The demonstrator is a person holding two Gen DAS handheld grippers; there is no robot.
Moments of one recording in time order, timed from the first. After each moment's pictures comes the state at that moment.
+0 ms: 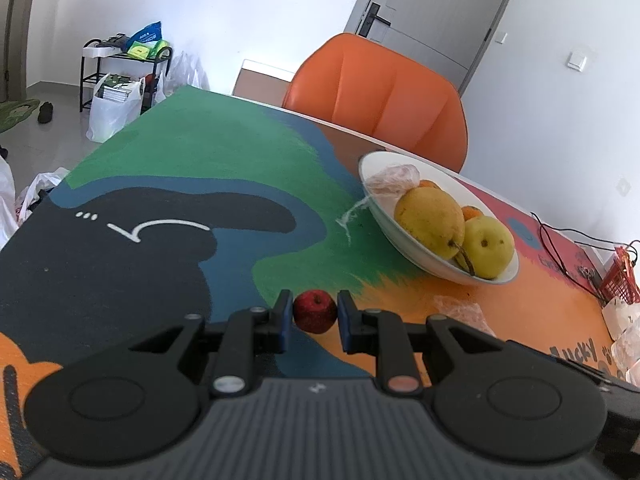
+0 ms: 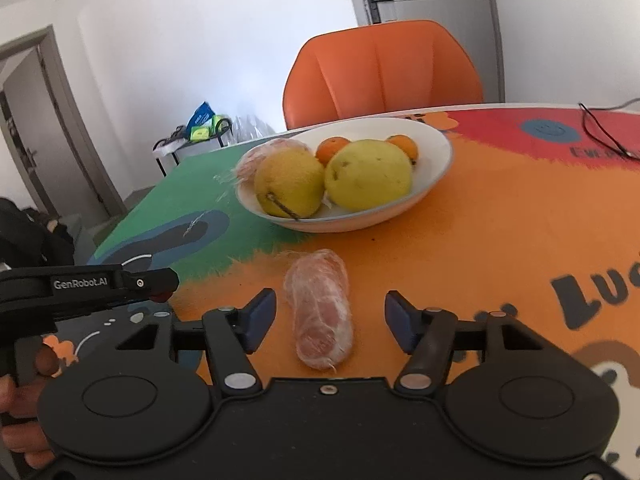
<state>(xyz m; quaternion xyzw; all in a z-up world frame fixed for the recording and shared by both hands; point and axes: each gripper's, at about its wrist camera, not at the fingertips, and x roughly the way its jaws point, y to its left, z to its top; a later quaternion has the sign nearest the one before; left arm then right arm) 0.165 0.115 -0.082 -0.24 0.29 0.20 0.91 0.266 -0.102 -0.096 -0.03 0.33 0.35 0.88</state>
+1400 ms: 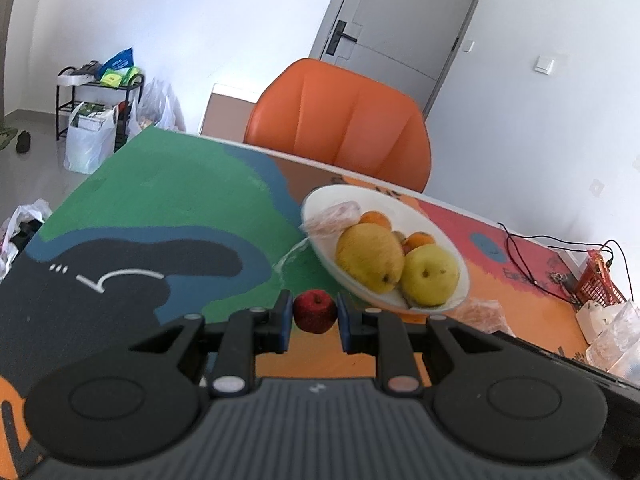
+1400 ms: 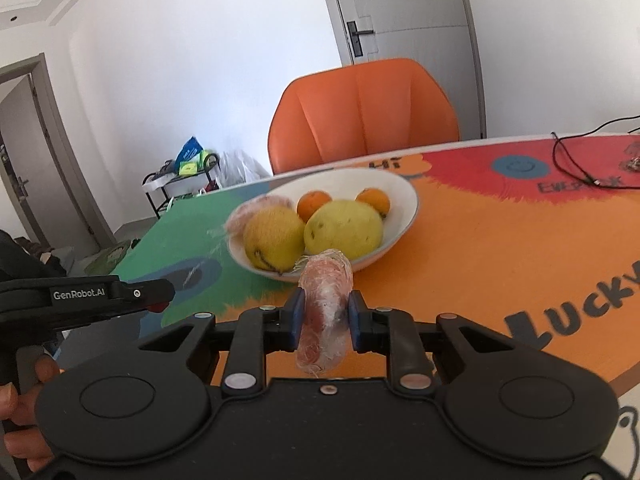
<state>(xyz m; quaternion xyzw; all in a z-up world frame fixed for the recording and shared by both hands) 0.176 0.093 -0.043 -0.22 0.26 0.16 0.93 0.261 -0.139 -0.055 0.02 0.29 0.33 0.90</state>
